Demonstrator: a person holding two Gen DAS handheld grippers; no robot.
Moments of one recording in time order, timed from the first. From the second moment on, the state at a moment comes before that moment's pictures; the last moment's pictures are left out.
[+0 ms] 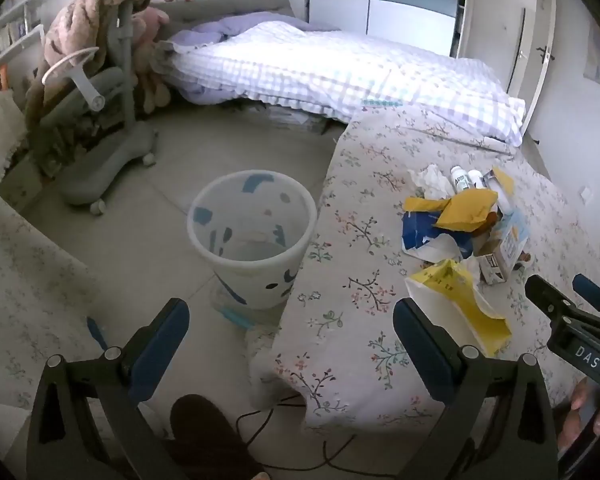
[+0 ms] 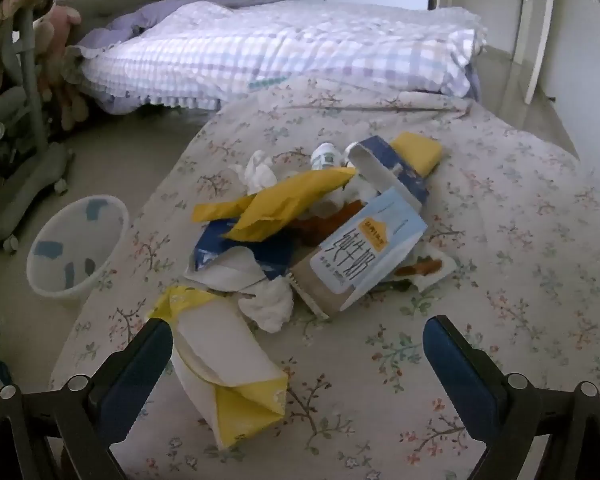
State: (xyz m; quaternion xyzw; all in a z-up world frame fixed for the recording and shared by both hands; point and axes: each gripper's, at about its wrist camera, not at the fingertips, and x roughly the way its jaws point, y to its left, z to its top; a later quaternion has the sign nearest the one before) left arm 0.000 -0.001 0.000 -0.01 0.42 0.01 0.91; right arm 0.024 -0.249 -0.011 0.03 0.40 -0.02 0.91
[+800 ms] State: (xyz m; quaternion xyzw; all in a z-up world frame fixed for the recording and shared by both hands) left arm -0.001 0.011 0.009 -0.01 0.42 0.02 0.91; right arm 0.026 -0.248 -0.013 0.04 0.41 -0.02 0.91
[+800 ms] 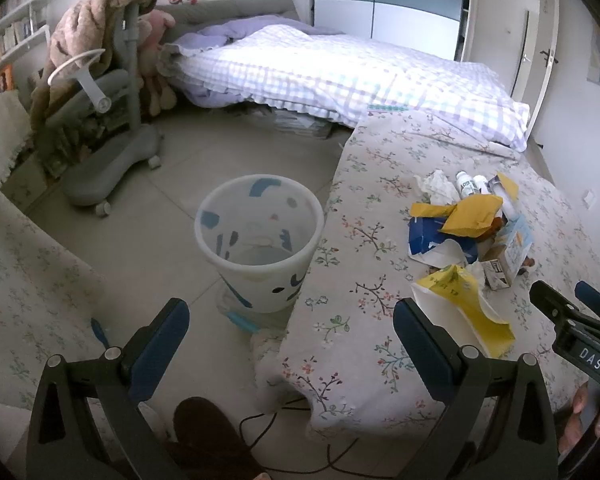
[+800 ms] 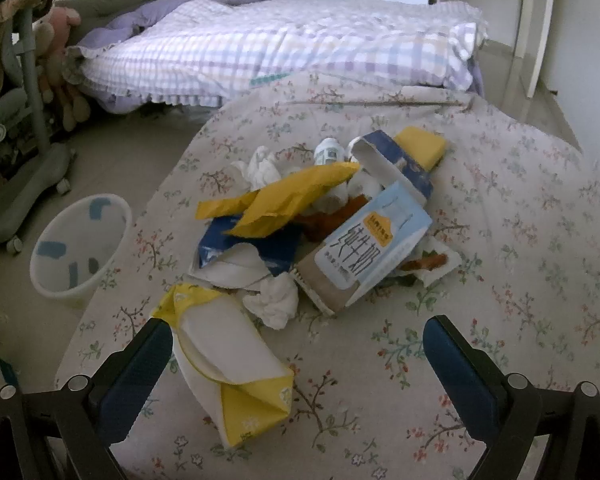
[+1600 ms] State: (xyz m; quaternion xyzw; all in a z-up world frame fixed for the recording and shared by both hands) left arm 0.010 0.025 0.012 -0.03 0.41 0.04 0.91; right arm 0.036 -0.250 -0.013 0.07 0.42 -0.01 0.91
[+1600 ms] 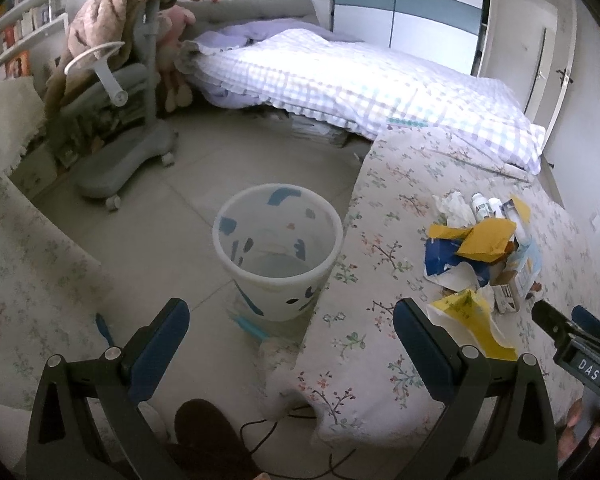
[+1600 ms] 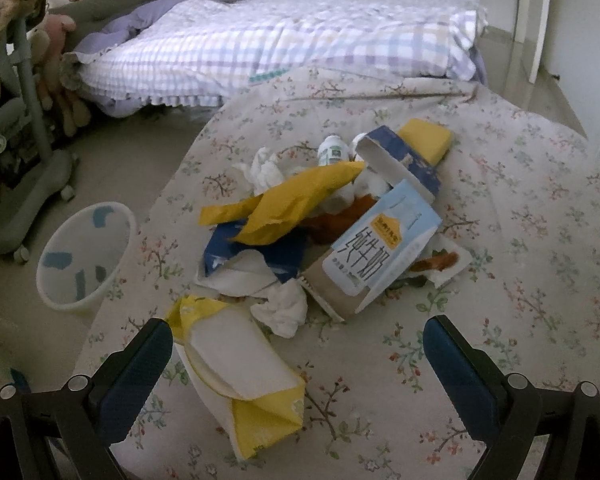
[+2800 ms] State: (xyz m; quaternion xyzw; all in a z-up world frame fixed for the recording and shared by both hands) left arm 0.014 0.042 0.015 -0.05 0.40 0.07 0.91; right arm 0.047 -0.232 -0.005 0.07 0.42 0.00 0.91
